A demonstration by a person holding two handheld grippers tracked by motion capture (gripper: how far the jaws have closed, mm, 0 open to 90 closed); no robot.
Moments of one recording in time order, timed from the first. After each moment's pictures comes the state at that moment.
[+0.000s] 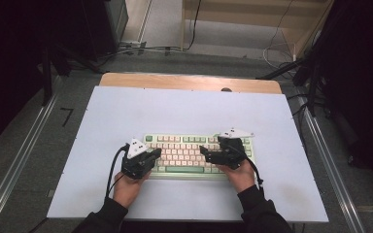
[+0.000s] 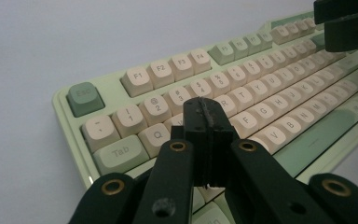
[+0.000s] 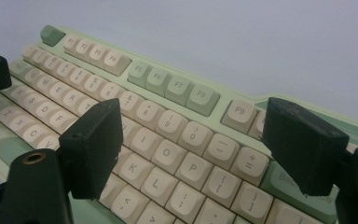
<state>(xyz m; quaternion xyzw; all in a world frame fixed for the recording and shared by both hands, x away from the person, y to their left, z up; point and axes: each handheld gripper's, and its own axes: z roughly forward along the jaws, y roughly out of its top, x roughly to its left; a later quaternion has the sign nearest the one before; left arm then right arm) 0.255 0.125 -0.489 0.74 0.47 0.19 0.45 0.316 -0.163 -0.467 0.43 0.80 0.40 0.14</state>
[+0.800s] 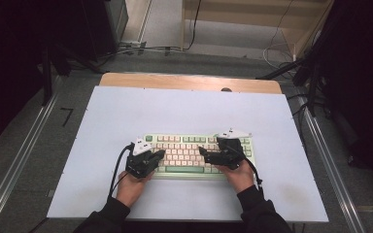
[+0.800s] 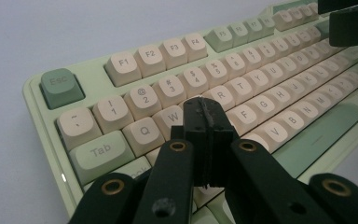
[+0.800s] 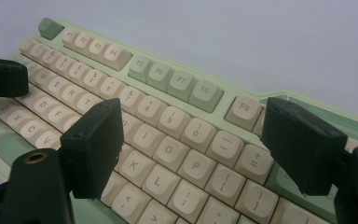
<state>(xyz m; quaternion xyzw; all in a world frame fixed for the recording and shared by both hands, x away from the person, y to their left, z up) 0.263 0.118 -0.495 0.74 0.48 0.16 0.43 0.316 -0.160 -0.469 0.43 0.80 0.39 0.14</state>
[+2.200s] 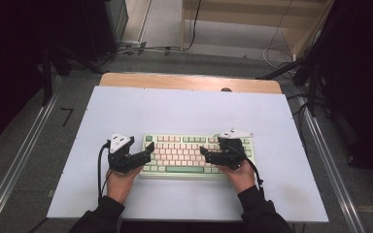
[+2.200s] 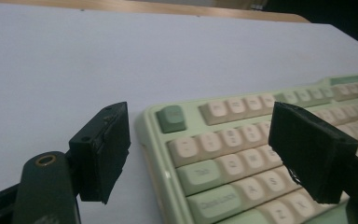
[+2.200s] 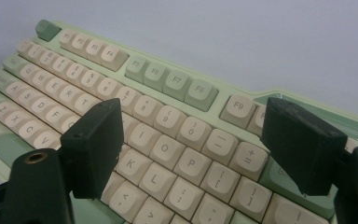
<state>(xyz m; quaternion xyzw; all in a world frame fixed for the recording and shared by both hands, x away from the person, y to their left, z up) 0.261 0.162 -0.485 0.64 0.57 0.24 0.47 0.315 -0.162 -0.468 0.43 0.80 0.39 0.14</state>
